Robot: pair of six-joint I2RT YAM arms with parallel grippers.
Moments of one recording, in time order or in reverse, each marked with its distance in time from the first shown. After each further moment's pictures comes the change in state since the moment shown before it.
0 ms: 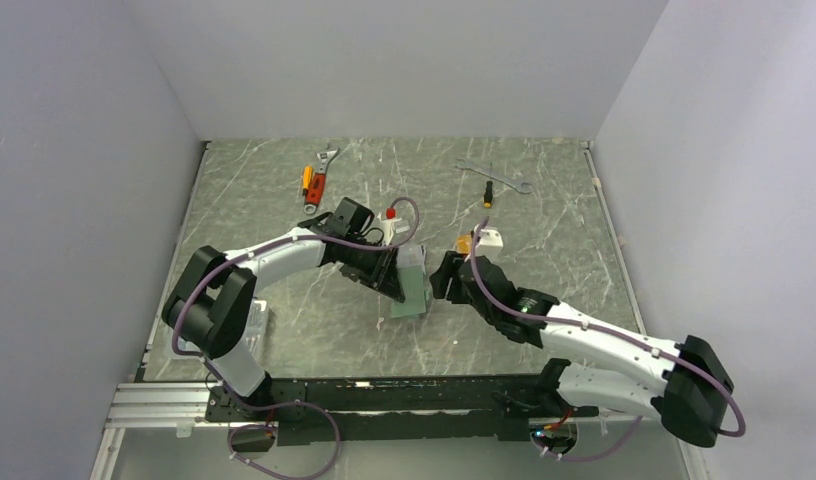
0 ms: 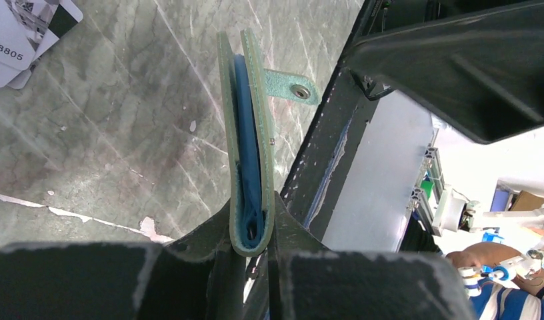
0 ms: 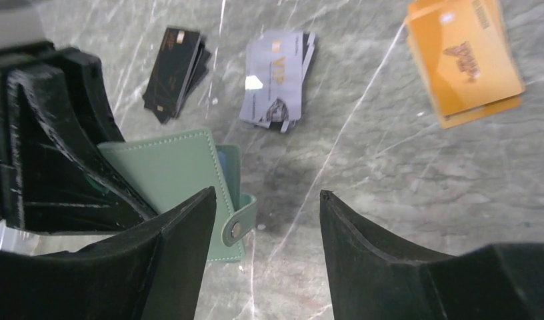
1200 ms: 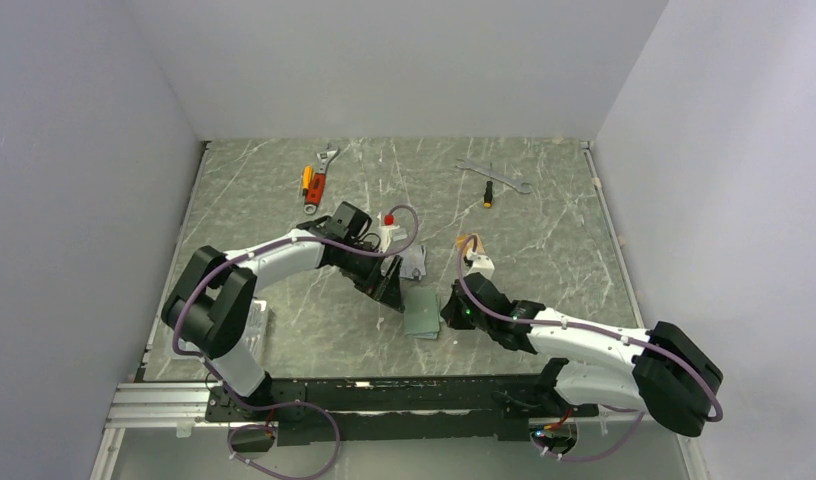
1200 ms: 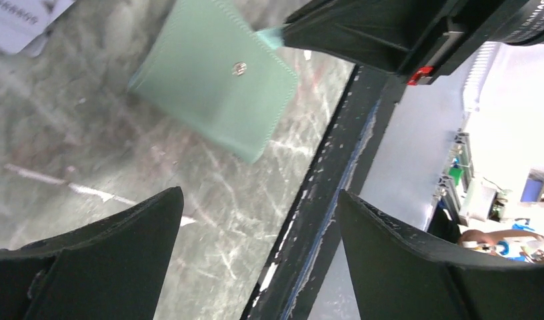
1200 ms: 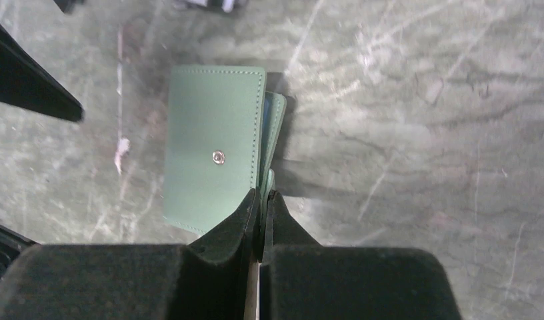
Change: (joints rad) left arm 0.009 0.000 -0.024 -0.043 -0.012 0.100; right arm -0.058 0.140 -0.150 0.080 -0.251 0.061
